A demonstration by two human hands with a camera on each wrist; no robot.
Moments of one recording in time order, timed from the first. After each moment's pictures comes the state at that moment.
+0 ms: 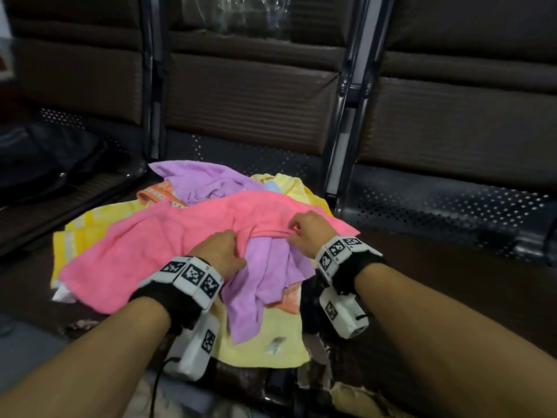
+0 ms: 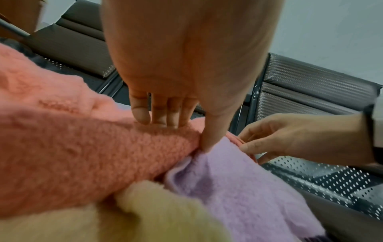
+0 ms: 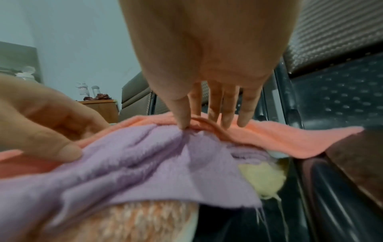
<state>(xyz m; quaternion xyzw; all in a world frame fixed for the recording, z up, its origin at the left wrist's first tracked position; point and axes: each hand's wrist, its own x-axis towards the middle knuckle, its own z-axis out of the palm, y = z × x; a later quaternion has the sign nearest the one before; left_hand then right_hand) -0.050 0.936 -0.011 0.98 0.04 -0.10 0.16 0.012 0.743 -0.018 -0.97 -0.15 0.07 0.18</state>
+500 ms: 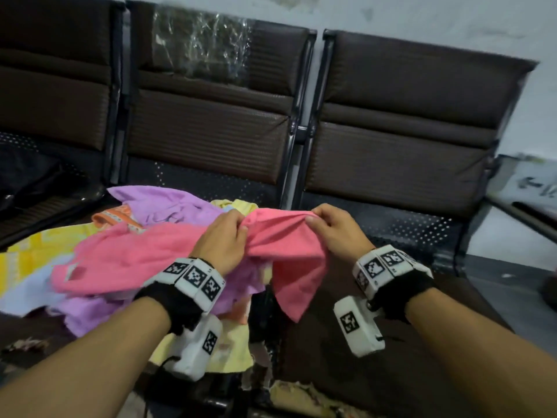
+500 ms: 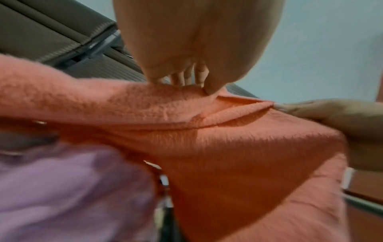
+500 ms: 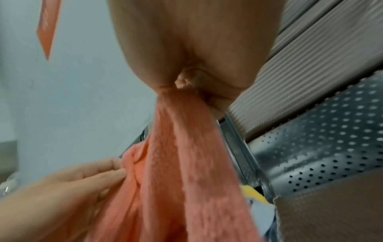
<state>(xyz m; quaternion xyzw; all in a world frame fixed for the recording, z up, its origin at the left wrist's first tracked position) -0.063 0.855 0.041 0.92 -0.09 0.15 0.34 -0.054 0.636 0.073 -0.90 -0.12 -0.09 0.42</state>
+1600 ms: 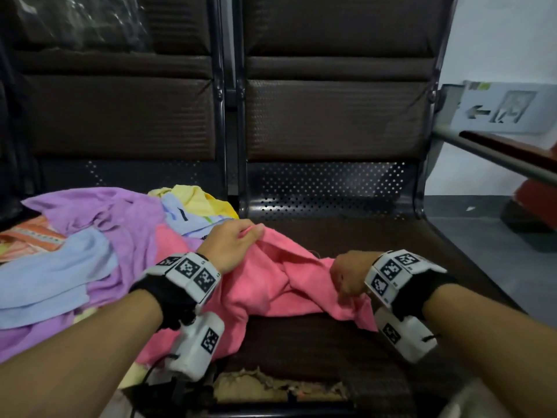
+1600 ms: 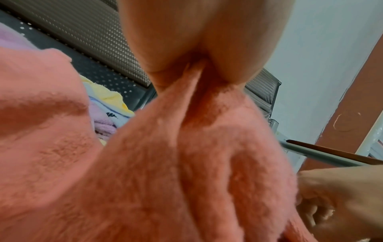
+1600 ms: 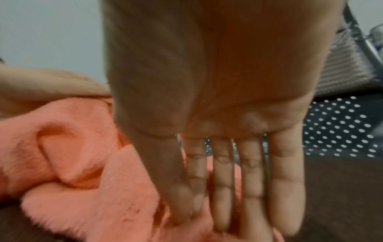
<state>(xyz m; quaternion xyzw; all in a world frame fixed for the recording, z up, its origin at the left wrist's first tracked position) -0.050 0.740 0.004 0.91 -0.21 0.02 0.37 -0.088 0.499 -0.007 -0.95 -0.07 0.31 -0.01</state>
